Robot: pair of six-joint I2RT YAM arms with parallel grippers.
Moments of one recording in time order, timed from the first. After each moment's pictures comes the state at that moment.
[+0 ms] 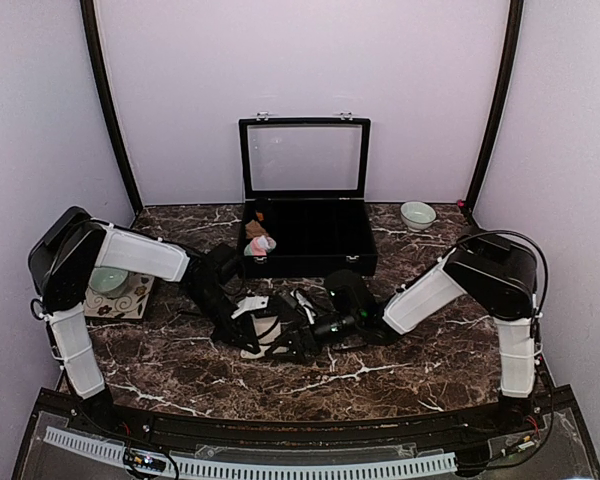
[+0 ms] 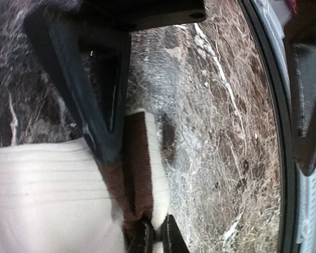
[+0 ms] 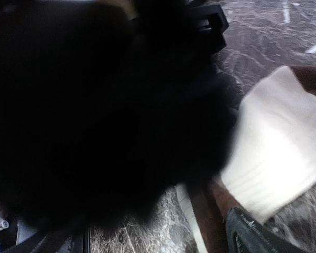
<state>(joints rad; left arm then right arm) -0.63 1.86 1.05 -0.61 0.69 0.77 0.96 2.09 0.95 0.60 -0.73 0.42</state>
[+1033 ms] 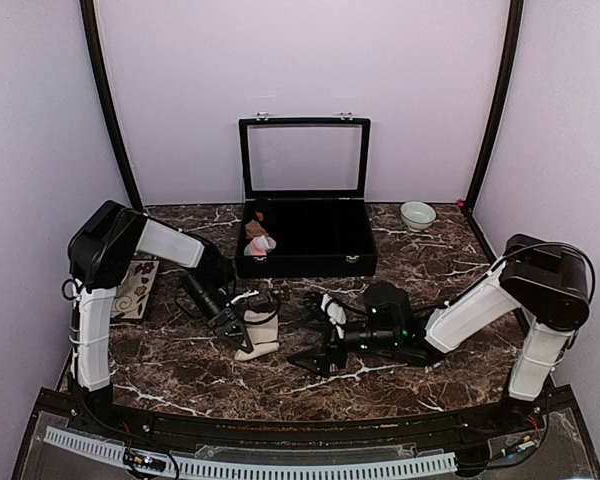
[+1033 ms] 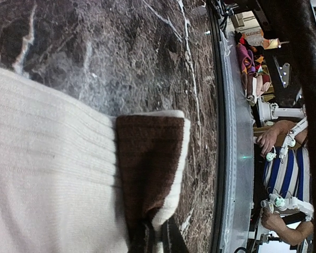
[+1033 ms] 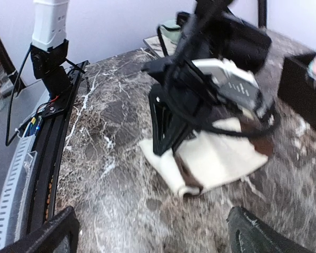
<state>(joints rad) -0.50 2.17 1.29 -1.05 1.00 0.79 1.00 1.79 0.58 0.88 -0.42 0.10</state>
